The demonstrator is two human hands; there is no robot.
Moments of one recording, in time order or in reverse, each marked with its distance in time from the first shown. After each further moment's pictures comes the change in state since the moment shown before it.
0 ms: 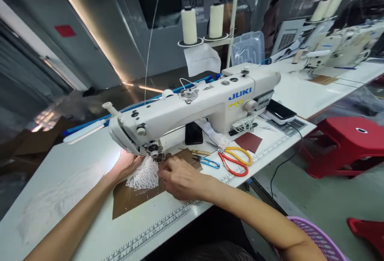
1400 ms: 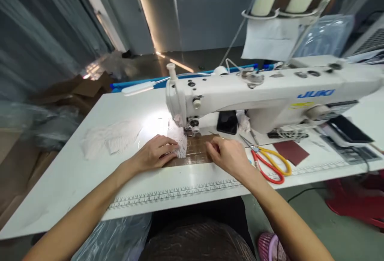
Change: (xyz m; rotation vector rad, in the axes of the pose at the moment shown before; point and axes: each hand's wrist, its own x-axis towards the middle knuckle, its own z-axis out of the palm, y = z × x) left_hand -0.089 0.047 -0.014 -0.258 0.090 0.300; right_hand -0.009 0.017 -0.012 -0.276 -0.049 0.527
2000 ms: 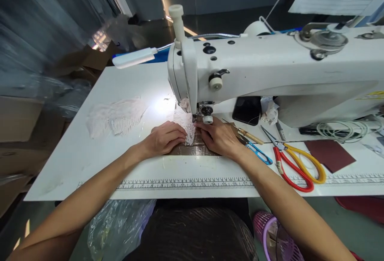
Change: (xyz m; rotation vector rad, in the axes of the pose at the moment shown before) left_hand 0.007 -0.002 0.020 -0.118 0.023 -0.076; right_hand 0.050 -0.001 0.058 0.194 -0.026 -0.382
